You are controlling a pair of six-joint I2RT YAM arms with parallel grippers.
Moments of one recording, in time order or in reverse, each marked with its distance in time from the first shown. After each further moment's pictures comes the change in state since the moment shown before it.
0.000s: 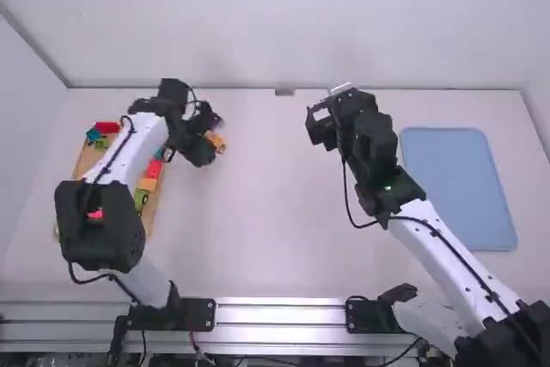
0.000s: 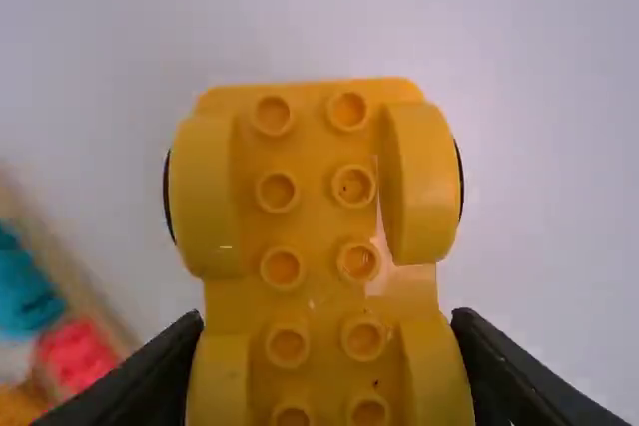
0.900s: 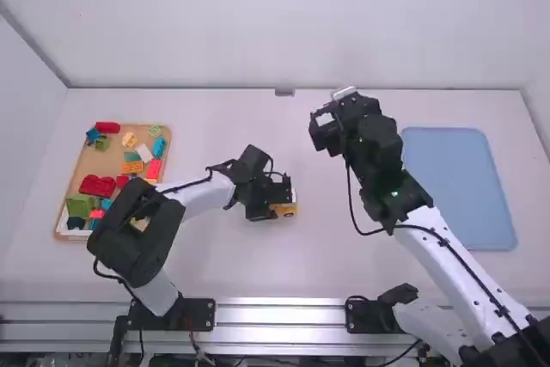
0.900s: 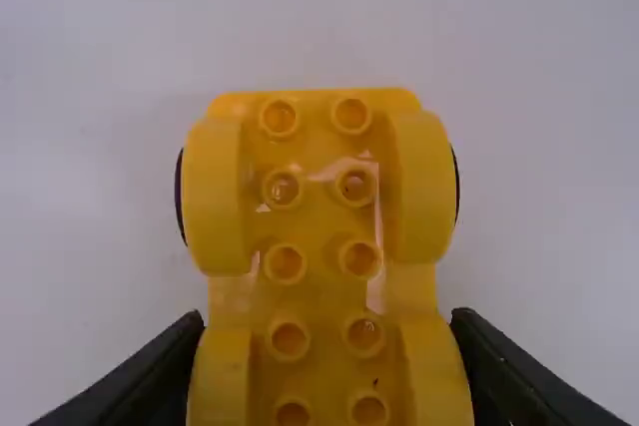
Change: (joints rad) left arm -0.486 0.000 -0.509 0.620 0.158 0.257; right arm 0.000 -0.050 0.001 -0.095 0.000 0.000
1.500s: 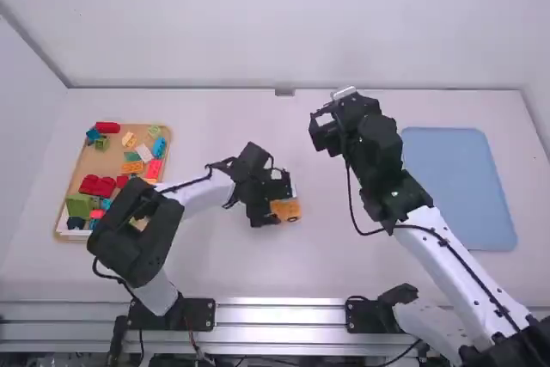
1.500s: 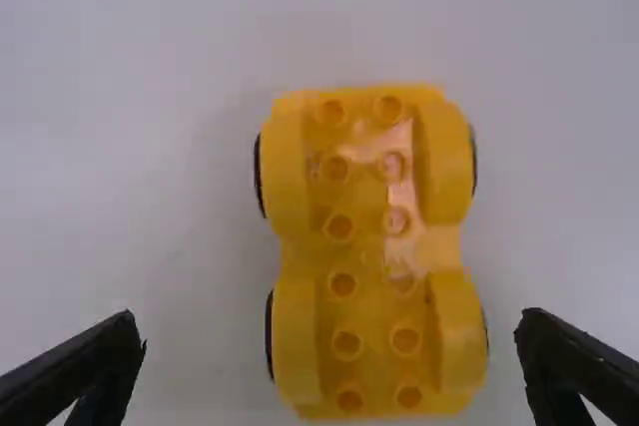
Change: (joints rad) left arm 0.007 -0.002 0.037 -0.061 -0.024 -0.092; right arm 0.000 0.000 0.000 0.000 -0.001 0.003
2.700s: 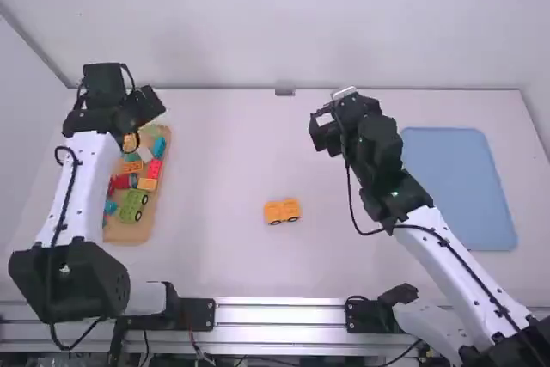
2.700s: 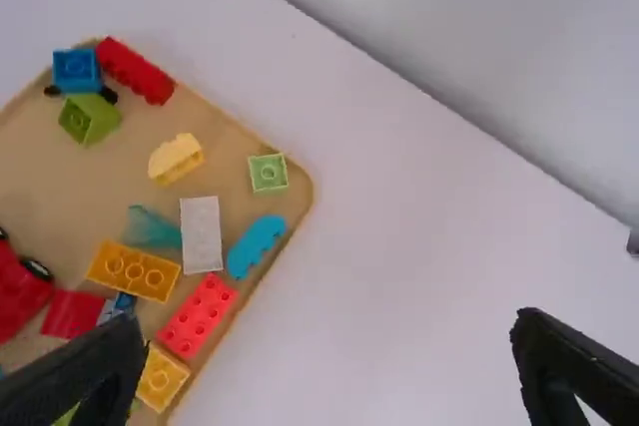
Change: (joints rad) left arm 0.709 -0.252 0.460 -0.299 -0.410 -1.257; right arm 0.000 0.000 0.000 -0.001 0.000 -0.003
